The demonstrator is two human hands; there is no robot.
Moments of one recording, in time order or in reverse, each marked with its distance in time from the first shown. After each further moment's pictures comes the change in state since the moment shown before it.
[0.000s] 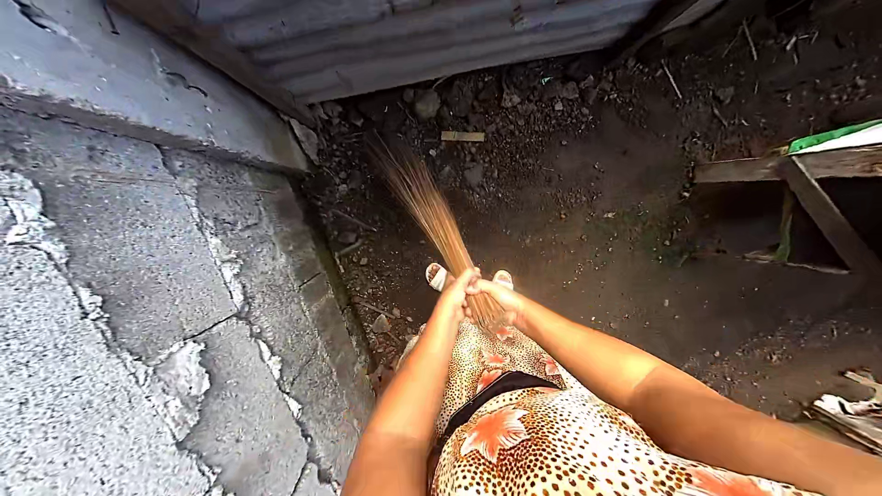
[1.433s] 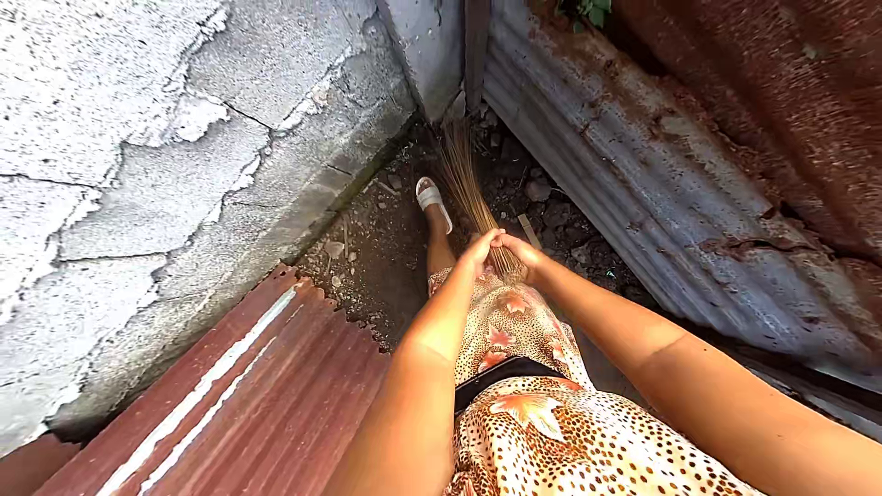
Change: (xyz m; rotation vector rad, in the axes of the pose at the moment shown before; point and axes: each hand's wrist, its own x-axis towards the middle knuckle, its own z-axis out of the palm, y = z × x) left_hand 0.098 0.180 0.094 -0.727 0.276 0.412; right_hand 0.073 -0.318 0.027 -1.067 -0.097 0.324
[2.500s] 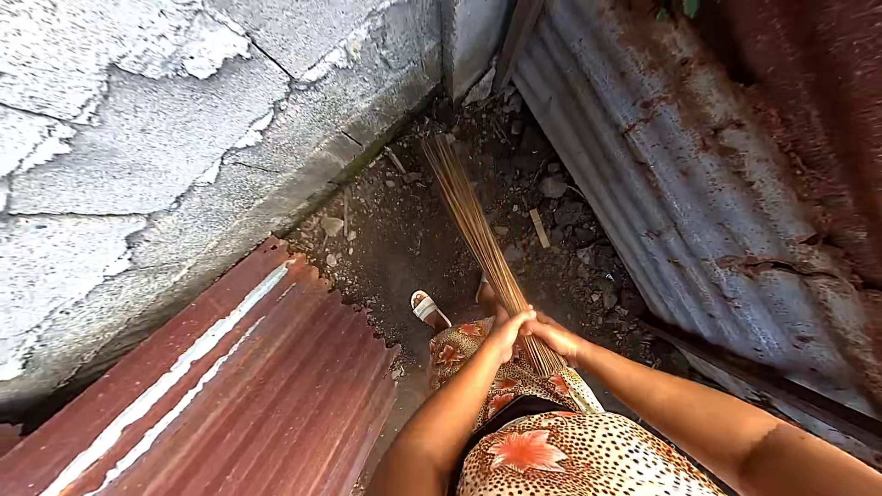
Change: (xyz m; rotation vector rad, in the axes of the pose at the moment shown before) left_hand -0.111 -0.111 -0.022 -0.379 -0.067 -0.087; right_hand -0.074 0.095 0.051 -0.271 0.071 0.224
